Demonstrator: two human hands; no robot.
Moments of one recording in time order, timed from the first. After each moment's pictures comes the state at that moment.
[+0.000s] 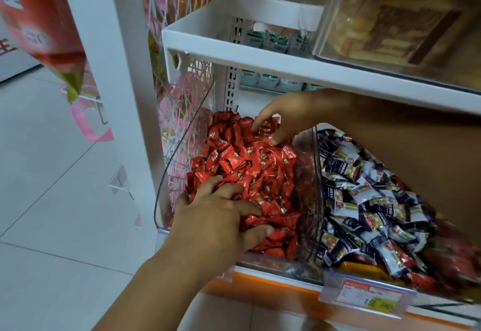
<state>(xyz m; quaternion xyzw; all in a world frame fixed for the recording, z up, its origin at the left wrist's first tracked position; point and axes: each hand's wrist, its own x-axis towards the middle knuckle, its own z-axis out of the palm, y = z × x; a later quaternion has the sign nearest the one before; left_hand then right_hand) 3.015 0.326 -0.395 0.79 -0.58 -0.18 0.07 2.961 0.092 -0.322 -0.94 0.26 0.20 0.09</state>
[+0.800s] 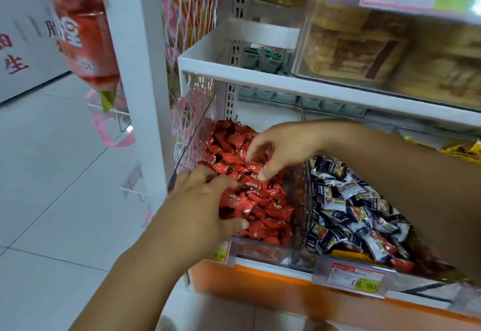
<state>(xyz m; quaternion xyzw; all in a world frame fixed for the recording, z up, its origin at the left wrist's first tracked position) 3.033 0.350 -0.377 0.78 -0.58 -0.14 0.17 2.930 0.168 -0.302 -0.93 0.26 0.21 0.17</state>
